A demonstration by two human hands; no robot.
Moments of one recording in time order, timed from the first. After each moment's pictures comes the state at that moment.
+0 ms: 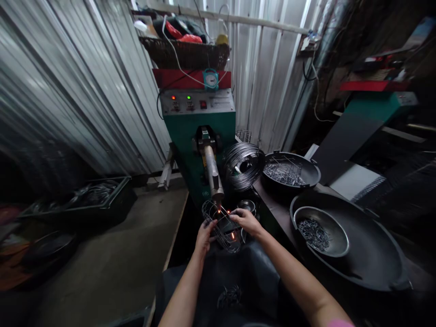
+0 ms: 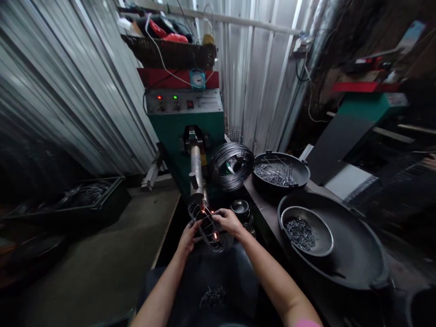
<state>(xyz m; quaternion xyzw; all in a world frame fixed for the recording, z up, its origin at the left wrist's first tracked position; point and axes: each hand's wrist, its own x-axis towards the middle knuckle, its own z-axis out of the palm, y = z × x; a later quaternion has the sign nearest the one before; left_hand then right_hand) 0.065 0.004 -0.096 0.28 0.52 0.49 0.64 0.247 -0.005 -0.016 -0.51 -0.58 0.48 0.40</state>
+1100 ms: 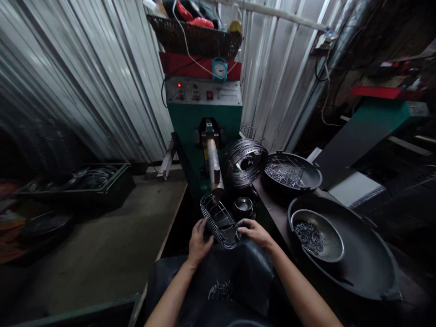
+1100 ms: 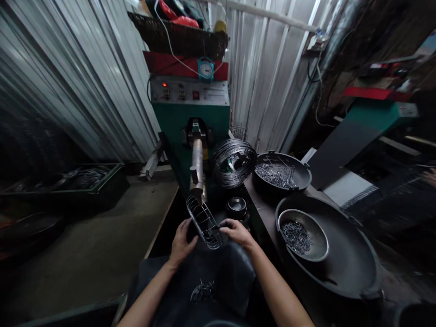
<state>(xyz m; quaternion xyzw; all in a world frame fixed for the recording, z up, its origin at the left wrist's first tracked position) 0.053 -0.035 -0.124 0.64 0.52 0.49 0.26 0.284 -0.040 -0.032 -0.51 -0.57 0.55 0.34</state>
